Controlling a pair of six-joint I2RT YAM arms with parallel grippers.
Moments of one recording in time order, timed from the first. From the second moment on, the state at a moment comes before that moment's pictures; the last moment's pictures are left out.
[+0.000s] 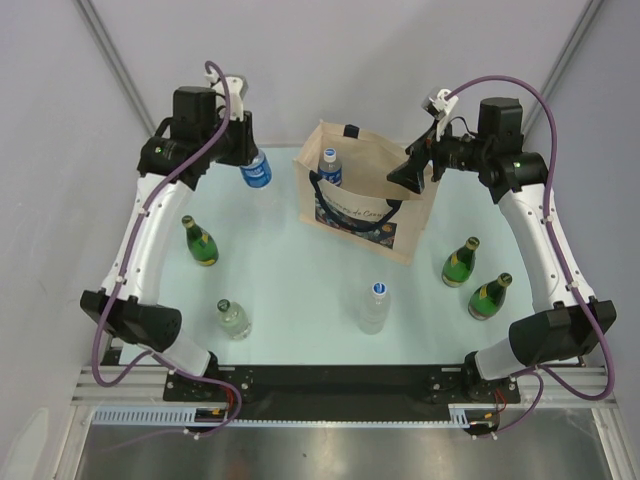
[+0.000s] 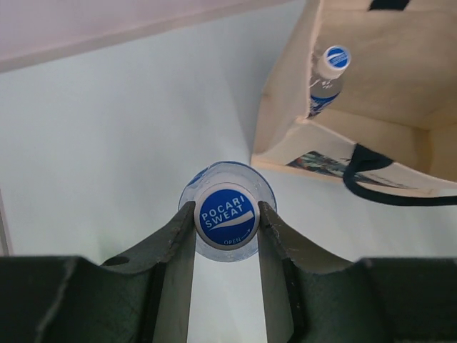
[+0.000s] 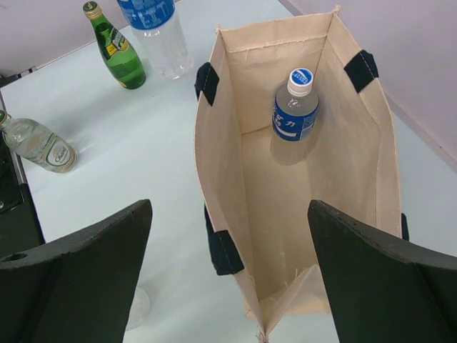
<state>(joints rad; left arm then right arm) -0.26 1.57 1.90 -0.90 0.05 -0.03 0.16 1.48 1.69 -0.65 -0.85 -0.29</state>
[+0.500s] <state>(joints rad) -0.39 1.59 2.34 -0.81 0.12 -0.05 0.16 1.48 1.68 -0.65 -0.85 -0.29</state>
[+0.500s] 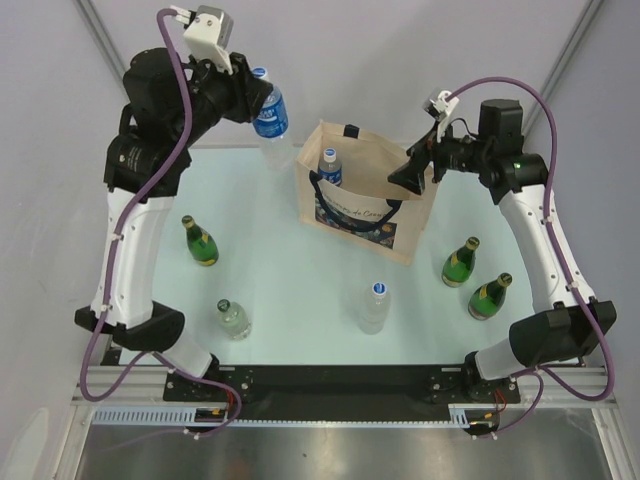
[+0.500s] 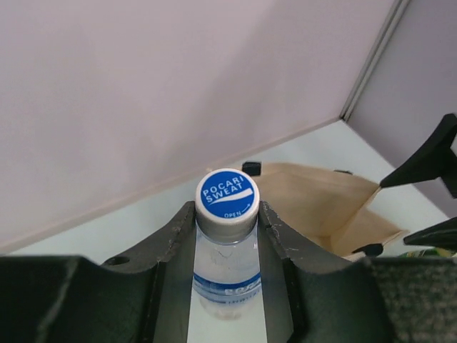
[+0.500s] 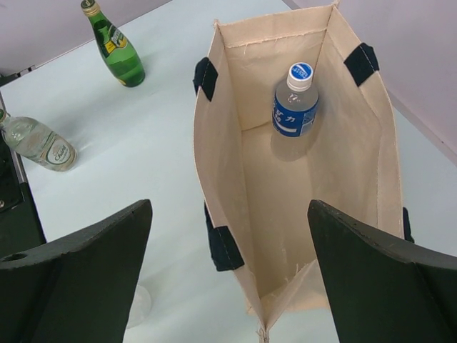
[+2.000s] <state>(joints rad) -0.58 1.90 1.96 -0.50 0.15 -0.01 0.05 1.39 1.53 -0.62 -0.88 -0.26</state>
